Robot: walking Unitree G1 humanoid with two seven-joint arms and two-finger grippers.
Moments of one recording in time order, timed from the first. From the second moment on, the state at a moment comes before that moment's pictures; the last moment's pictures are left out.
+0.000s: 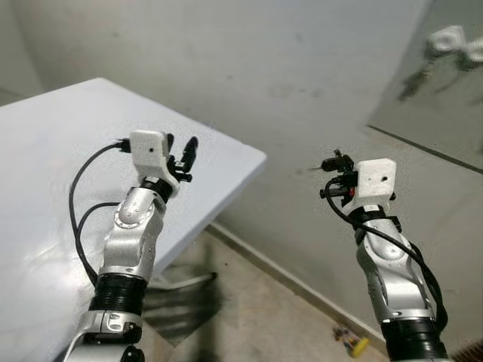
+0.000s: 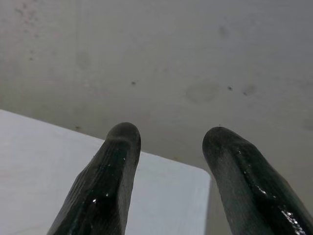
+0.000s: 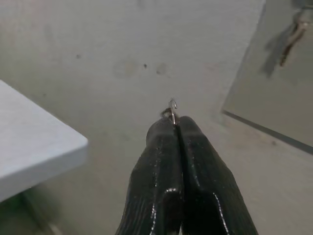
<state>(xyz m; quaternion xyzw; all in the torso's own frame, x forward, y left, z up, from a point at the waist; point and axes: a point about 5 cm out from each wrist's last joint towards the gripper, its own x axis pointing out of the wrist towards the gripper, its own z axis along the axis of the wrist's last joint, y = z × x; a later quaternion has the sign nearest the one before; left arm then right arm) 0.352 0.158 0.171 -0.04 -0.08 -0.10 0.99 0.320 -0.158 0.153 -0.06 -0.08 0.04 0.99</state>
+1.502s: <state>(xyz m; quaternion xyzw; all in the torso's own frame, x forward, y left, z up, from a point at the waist) 0.349 0.148 0.174 -0.09 -0.07 -0.11 0.99 0.316 -0.159 0.156 -0.07 -0.09 0.04 0.99</state>
